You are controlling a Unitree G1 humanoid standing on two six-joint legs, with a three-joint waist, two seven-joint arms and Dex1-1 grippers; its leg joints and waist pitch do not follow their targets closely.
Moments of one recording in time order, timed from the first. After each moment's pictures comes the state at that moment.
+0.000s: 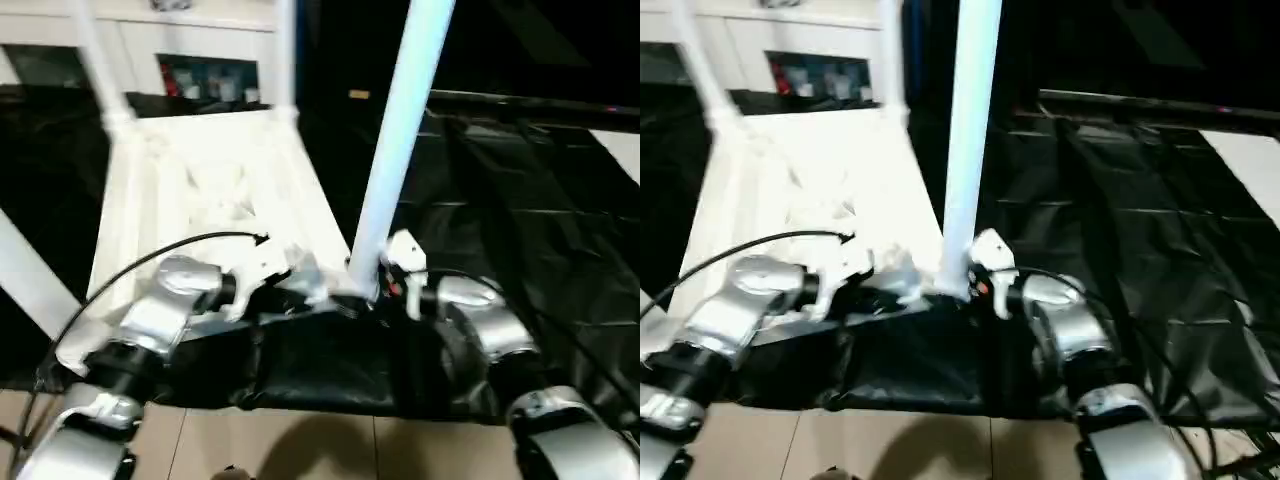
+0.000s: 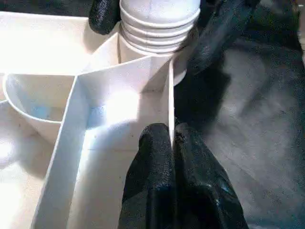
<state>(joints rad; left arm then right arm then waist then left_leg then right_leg) -0.53 0.42 -0.27 0.45 0.00 0.21 -1.24 -0.58 -0.22 0.17 0.80 0.08 -0.11 1.14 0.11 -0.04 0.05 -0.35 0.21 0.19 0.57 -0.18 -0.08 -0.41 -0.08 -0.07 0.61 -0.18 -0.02</state>
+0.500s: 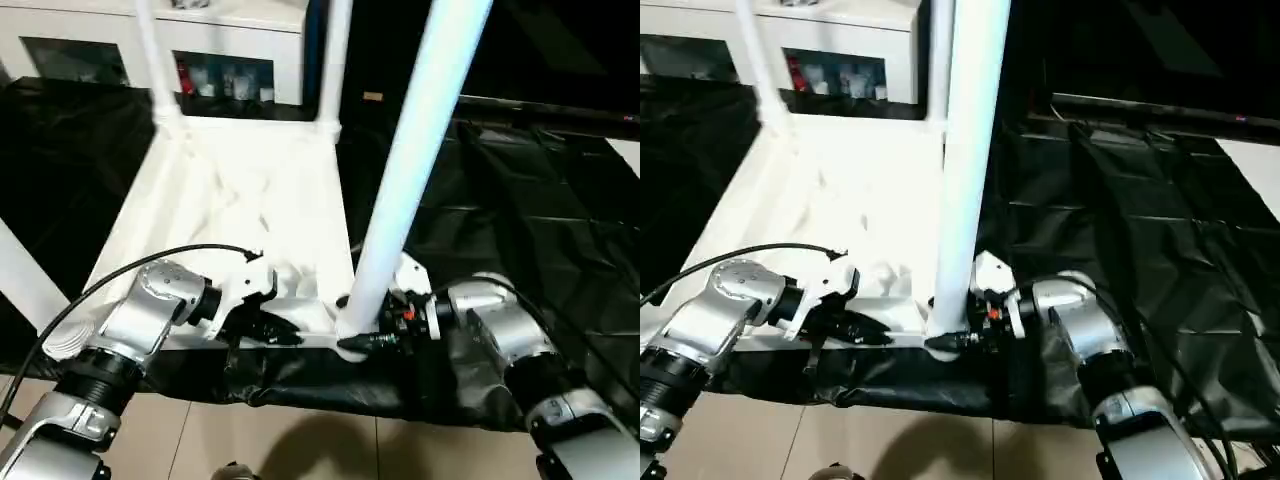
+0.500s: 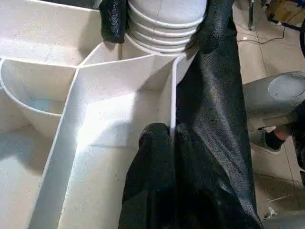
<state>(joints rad) -0.50 0.49 -0.31 0.39 -0.04 0.23 -1.41 -0.54 -0.28 0.24 0.70 0.11 -0.06 1.40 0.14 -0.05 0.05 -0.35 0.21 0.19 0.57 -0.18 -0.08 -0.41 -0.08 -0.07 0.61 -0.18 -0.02</state>
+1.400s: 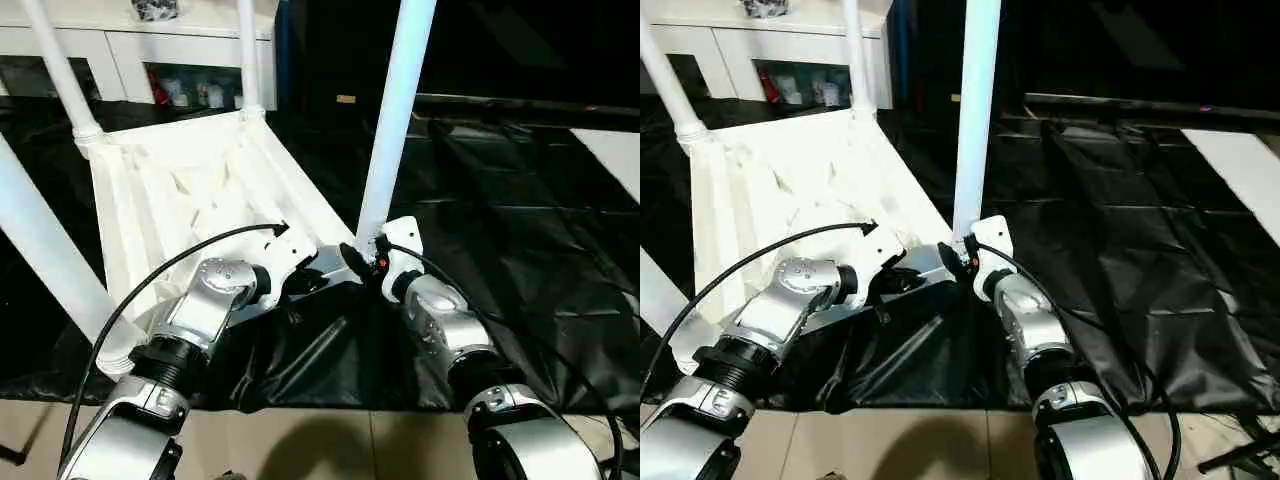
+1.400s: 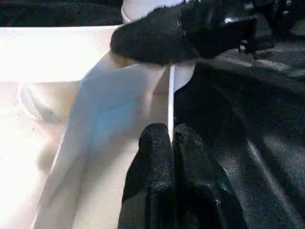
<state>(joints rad) -0.59 0.22 -0.23 0.55 0.10 0.26 -0.86 -0.62 -0.01 0.01 0.93 0.05 -0.12 0.40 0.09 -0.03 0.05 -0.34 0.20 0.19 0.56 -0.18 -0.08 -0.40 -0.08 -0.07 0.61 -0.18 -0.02</state>
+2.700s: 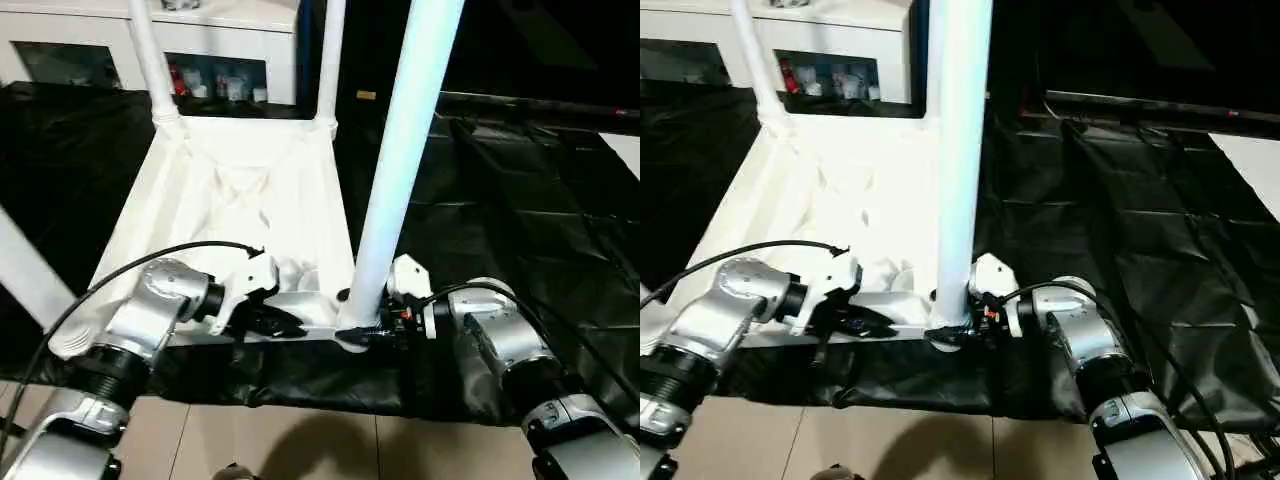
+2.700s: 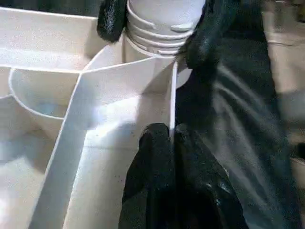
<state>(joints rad) -0.52 0.42 -0.26 0.48 0.00 0.16 -1.30 -0.54 -0.24 0.19 0.77 0.07 -0.17 1.21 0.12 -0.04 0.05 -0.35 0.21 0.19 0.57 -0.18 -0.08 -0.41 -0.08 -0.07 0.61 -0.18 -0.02</state>
